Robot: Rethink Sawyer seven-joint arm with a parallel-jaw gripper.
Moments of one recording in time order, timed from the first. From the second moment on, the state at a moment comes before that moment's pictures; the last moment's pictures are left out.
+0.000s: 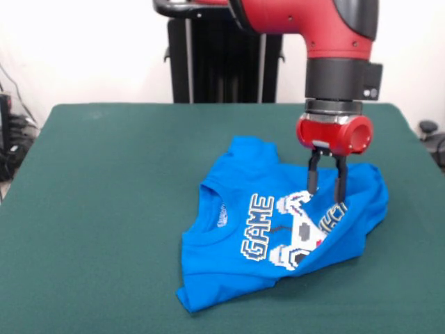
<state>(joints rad) -0.09 -0.55 0.15 1.99 0.42 -0.35 2.34</state>
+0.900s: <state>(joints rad) -0.09 -0.48 0.15 1.99 0.43 -0.38 2.34</state>
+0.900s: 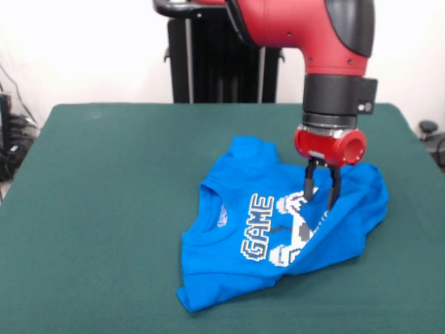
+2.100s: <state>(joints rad) -0.29 -0.53 0.37 2.03 0.36 -0.38 2.38</state>
